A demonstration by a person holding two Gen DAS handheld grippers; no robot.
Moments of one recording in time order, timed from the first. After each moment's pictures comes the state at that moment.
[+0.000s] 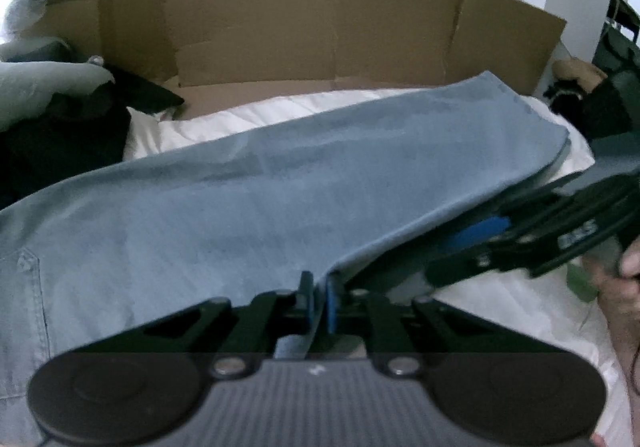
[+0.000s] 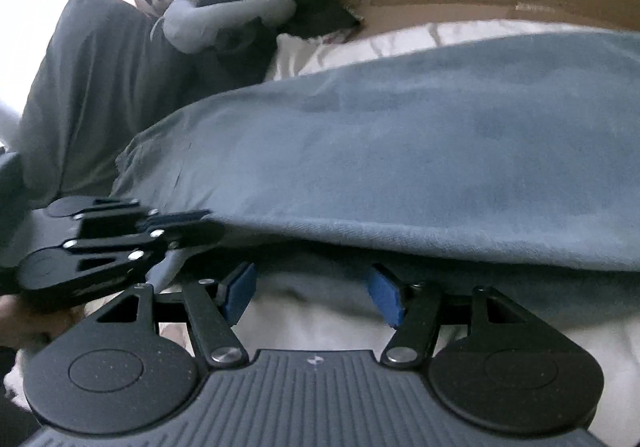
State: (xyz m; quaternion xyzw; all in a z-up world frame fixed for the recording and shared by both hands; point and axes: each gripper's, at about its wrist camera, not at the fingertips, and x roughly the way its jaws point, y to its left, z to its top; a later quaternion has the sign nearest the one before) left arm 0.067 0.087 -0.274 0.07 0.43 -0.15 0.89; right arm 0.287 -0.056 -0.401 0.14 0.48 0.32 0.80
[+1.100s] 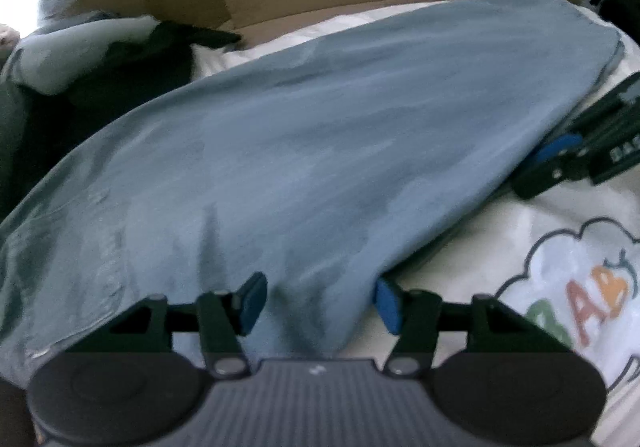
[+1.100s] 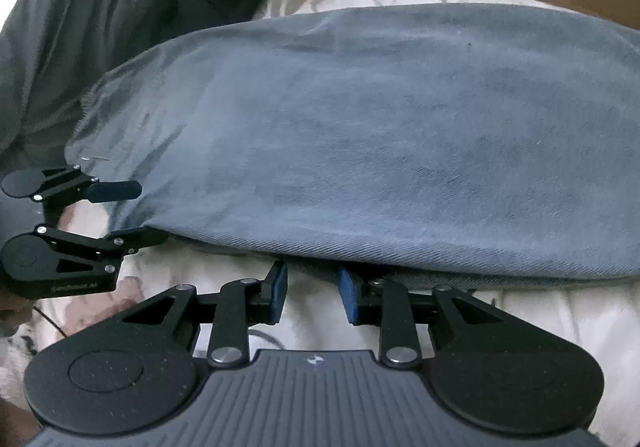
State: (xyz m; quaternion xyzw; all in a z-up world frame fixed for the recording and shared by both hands) left arm 0.024 0.123 -0.304 0.18 0.48 -0.05 0.86; right arm 0.259 -0.026 -0.417 0.06 0.52 0.30 0.80
